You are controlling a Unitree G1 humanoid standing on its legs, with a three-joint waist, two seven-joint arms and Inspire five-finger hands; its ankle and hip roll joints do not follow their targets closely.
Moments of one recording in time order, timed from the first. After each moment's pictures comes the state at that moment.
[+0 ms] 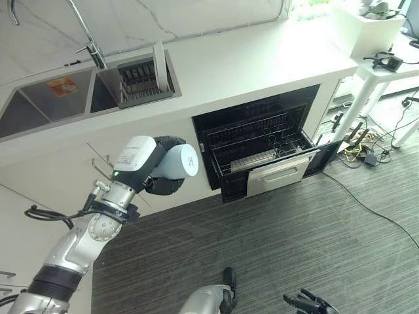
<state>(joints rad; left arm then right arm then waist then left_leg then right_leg) -0.21 0.85 -0.15 0.07 0.36 -0.36 0.17 -0.05 -0.26 0.00 1.31 0.55 -0.09 0.22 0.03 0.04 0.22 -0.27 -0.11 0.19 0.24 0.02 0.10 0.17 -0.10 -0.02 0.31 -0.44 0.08</state>
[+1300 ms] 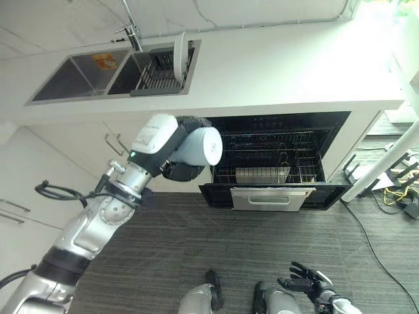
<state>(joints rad) -0.32 0.84 -0.25 -0.04 0.28 -0.30 0.12 -0.09 -0.28 0.16 1.19 0.41 -0.18 0.24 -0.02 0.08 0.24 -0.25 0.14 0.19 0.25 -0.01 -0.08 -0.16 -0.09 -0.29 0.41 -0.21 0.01</state>
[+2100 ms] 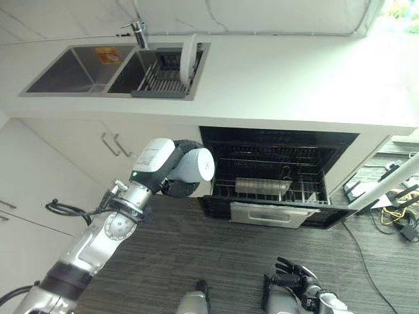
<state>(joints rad) -0.21 0.83 -0.28 -0.07 0.33 -0.24 0.15 -0.09 -0.29 0.14 1.22 0.43 -0.15 0.25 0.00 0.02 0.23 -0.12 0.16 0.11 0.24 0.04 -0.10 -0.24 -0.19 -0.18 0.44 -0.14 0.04</state>
